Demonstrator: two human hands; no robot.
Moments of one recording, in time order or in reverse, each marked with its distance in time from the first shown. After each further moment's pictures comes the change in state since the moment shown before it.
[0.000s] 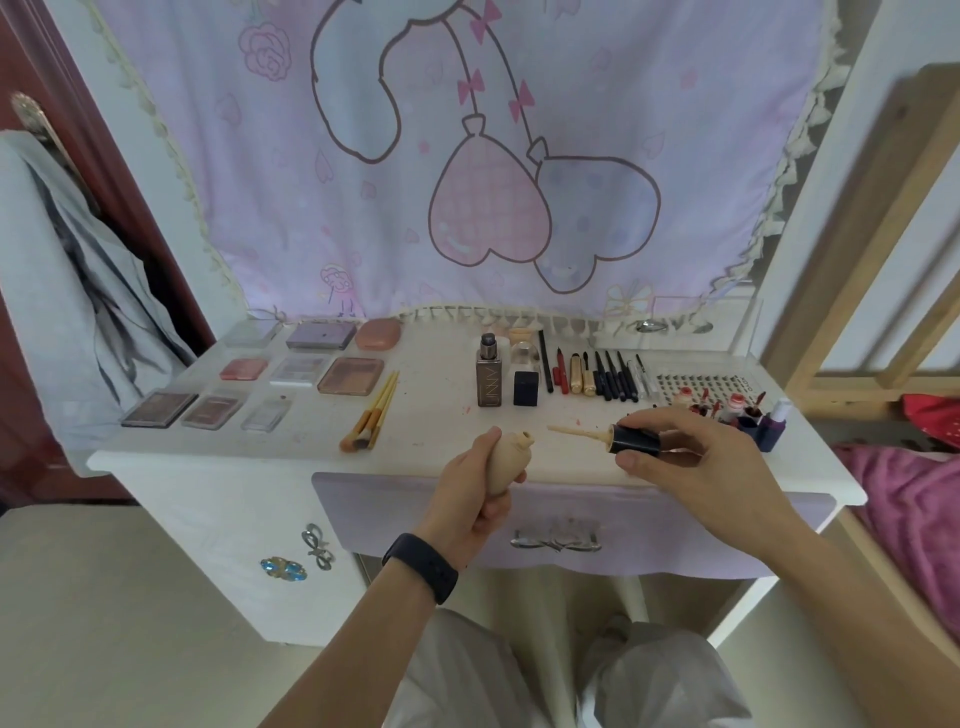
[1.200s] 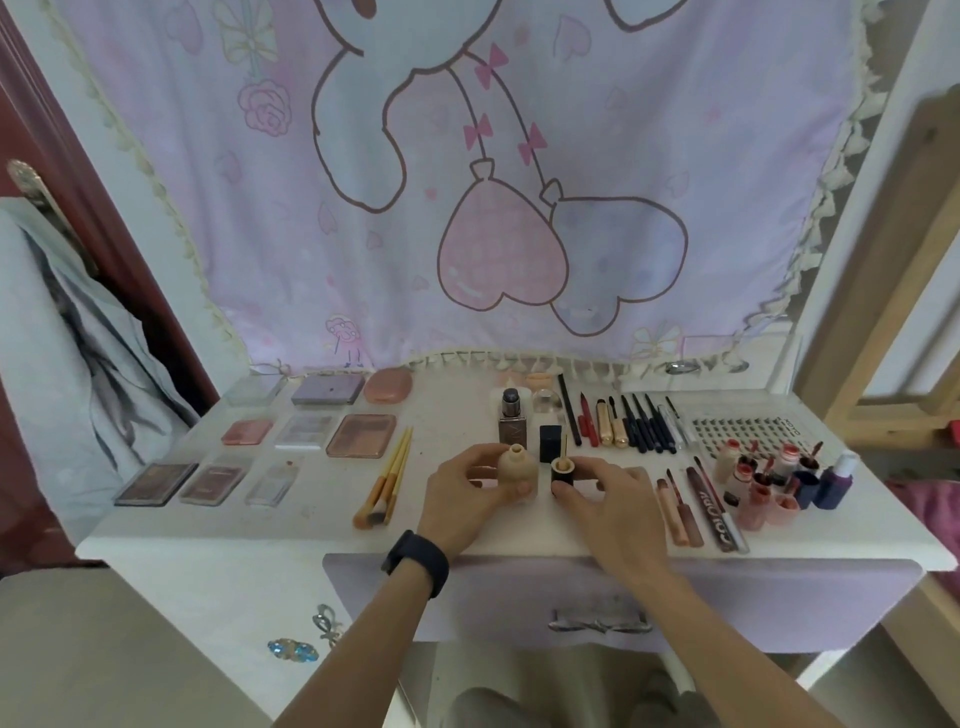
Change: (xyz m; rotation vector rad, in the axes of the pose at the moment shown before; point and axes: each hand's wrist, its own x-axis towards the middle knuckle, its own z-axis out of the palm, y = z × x) left_hand 0.088 0.034 -0.052 0.708 0.125 0.523; right_hand 0.073 0.041 0.131 -0.218 0.198 0.160
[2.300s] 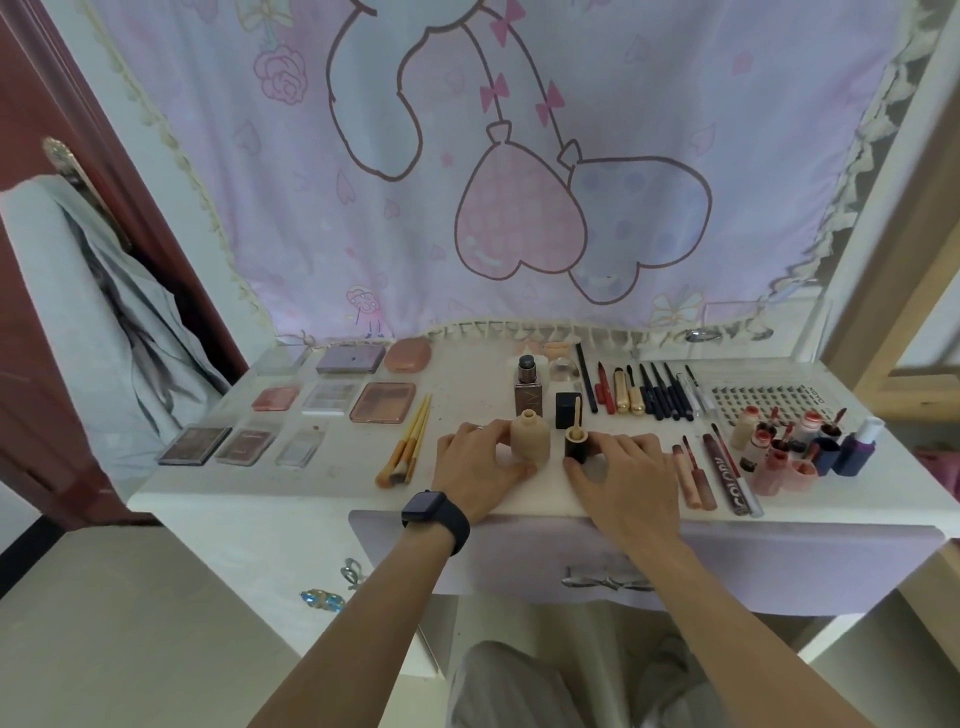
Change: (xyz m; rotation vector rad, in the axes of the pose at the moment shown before) left_hand -0.003 -0.003 -0.003 0.602 -0.024 0.048; right_hand -0.004 0.012 0.014 -0.399 0.124 -0.169
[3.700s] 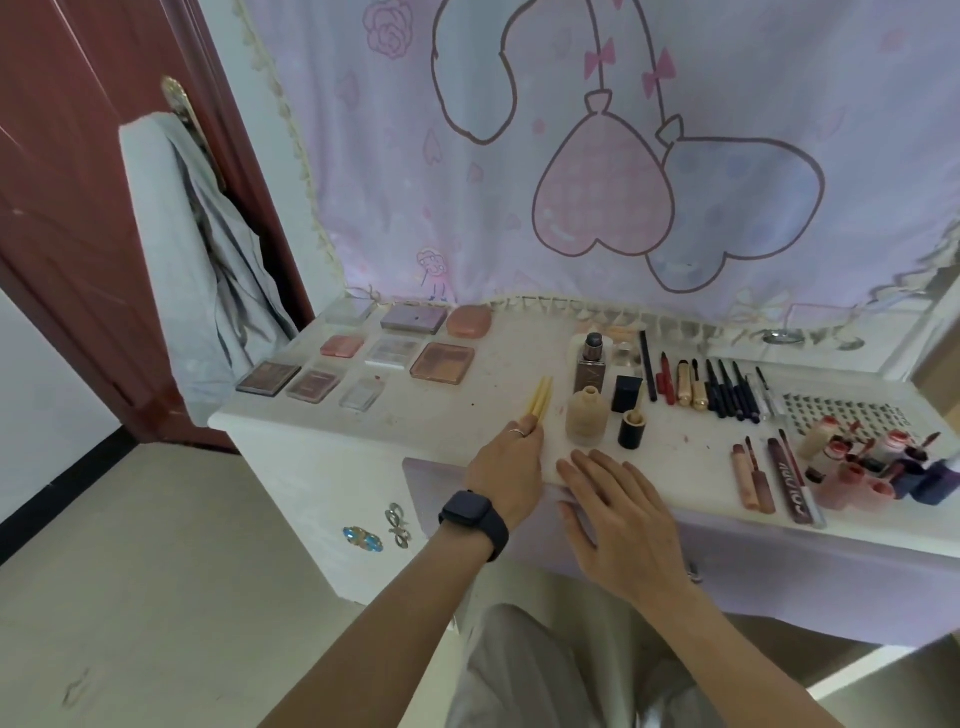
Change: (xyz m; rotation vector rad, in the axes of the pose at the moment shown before) left_hand -0.042 -0.008 -0.003 0.242 -0.098 -0.028; right_hand -0.061 -0.014 0.027 0.015 0.060 -0.612
